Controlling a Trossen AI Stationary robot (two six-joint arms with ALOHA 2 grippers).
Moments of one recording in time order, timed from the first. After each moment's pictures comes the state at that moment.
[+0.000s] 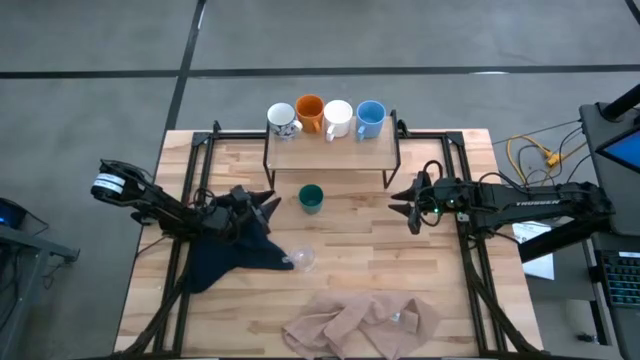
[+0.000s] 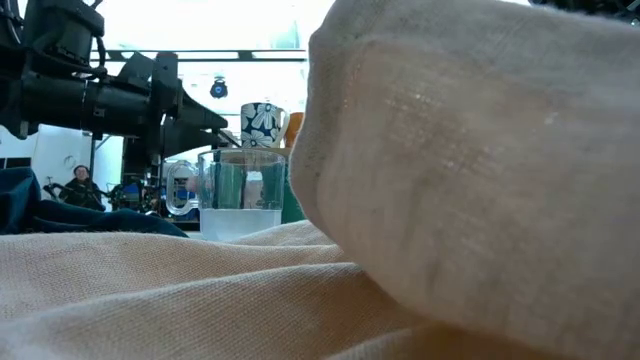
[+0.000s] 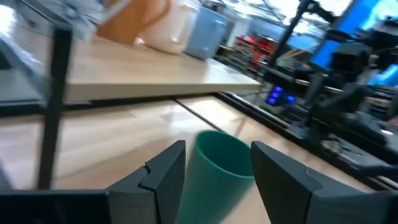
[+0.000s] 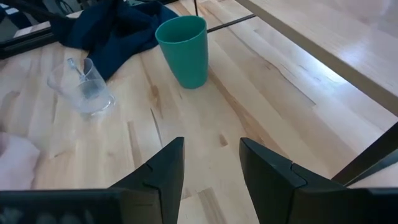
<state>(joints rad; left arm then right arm) -0.18 1.36 0.09 1.27 -0.78 -0.42 -0.06 0.70 0.40 -0.21 0.15 0.29</state>
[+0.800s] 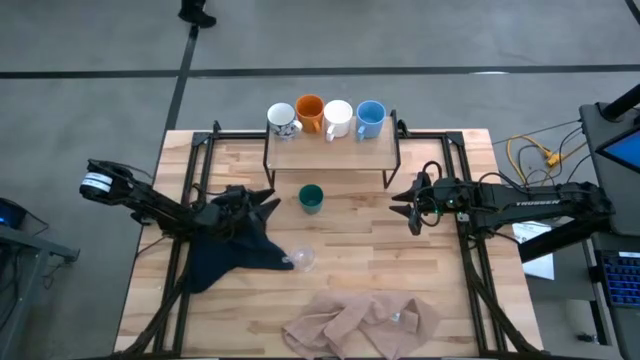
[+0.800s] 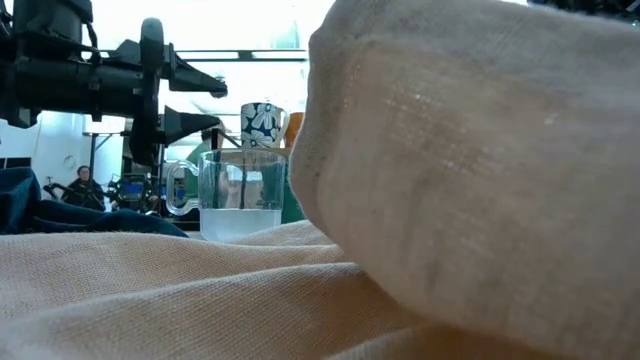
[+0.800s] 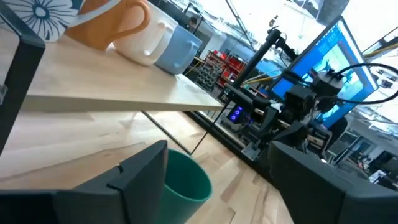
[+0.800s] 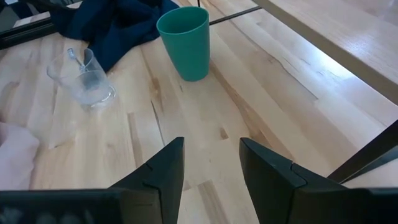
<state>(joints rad) -0.18 1.23 0.09 1.27 -0.69 -0.54 -0.06 0.70 0.40 -0.23 0.13 0.28</state>
